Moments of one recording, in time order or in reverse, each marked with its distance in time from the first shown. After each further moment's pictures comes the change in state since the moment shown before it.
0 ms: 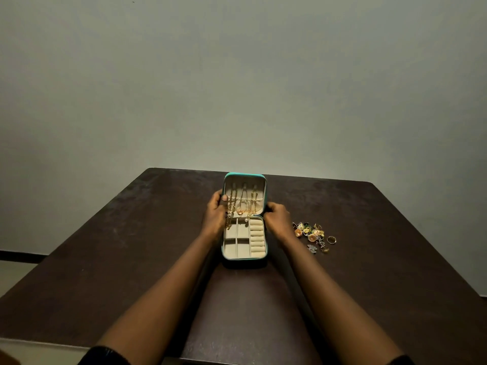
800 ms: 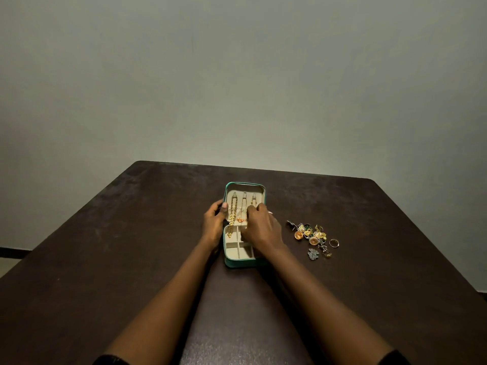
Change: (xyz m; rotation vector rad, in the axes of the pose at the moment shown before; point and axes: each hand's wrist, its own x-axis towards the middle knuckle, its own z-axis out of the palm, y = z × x) left_hand 0.028 -0.053 0.006 -0.040 0.051 -0.072; right_hand 0.009 0.006 0.034 -0.679 -0.028 -0.233
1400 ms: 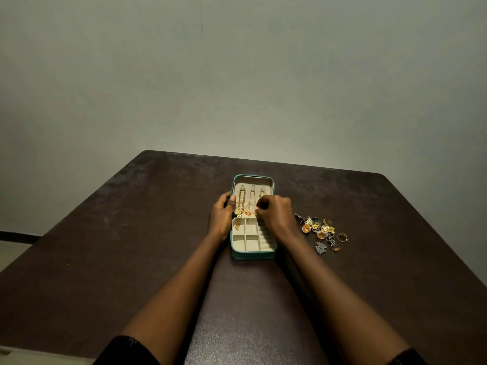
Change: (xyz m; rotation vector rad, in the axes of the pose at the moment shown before) left_hand -0.003 -0.002 0.000 0.086 -0.008 0.012; right_hand 0.013 0.020 -0.003 0.306 0.117 0.022
